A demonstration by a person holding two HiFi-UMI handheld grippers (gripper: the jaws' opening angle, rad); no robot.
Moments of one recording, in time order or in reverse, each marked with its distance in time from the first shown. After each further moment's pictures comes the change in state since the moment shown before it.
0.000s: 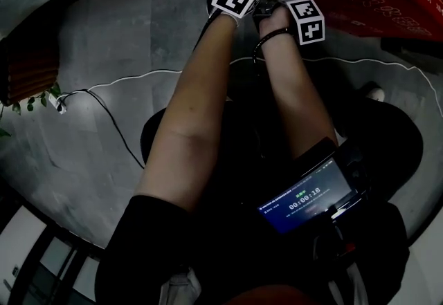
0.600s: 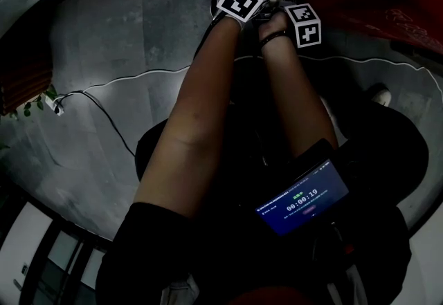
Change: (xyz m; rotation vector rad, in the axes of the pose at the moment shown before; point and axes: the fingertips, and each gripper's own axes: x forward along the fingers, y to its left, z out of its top) left arm 0.059 -0.003 -0.064 -0.012 0.084 -0.060; right arm 0.037 -0.102 -0.047 0.027 0.067 -0.184
